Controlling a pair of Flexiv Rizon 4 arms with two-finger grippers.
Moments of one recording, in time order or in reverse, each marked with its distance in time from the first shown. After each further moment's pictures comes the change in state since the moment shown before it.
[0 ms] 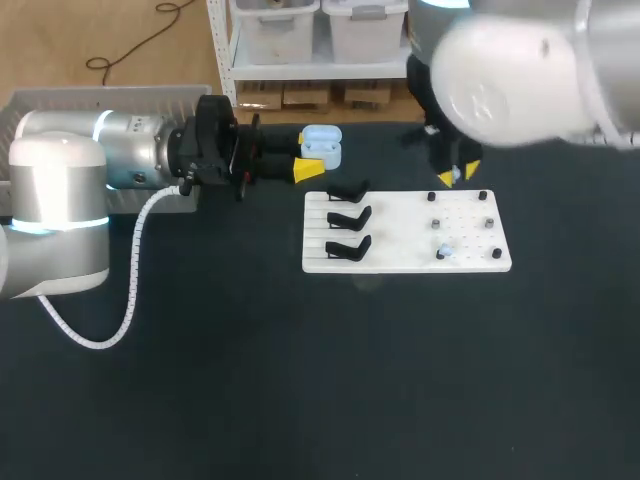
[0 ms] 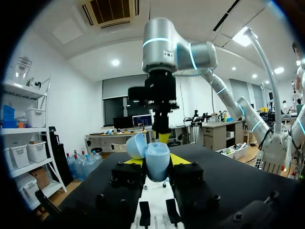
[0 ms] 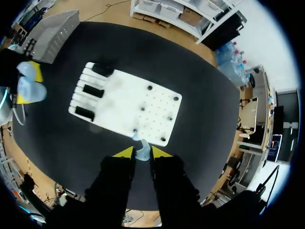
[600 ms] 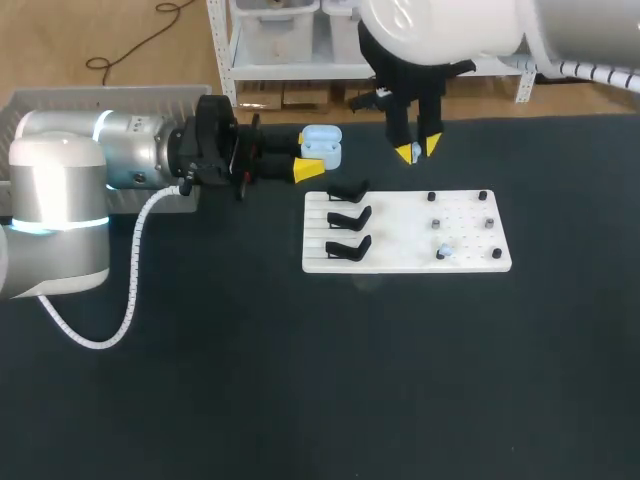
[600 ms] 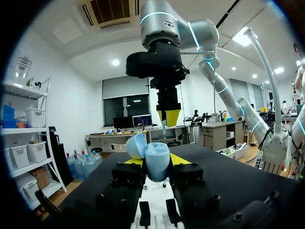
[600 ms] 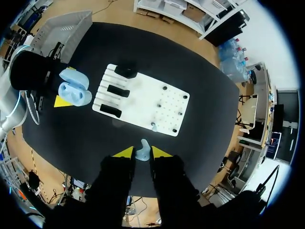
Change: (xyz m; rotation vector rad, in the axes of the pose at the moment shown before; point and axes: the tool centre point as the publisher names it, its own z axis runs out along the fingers) left arm 0.000 0.000 0.000 0.000 0.000 0.000; right arm -0.005 0.045 -0.053 -0.013 0.064 0.001
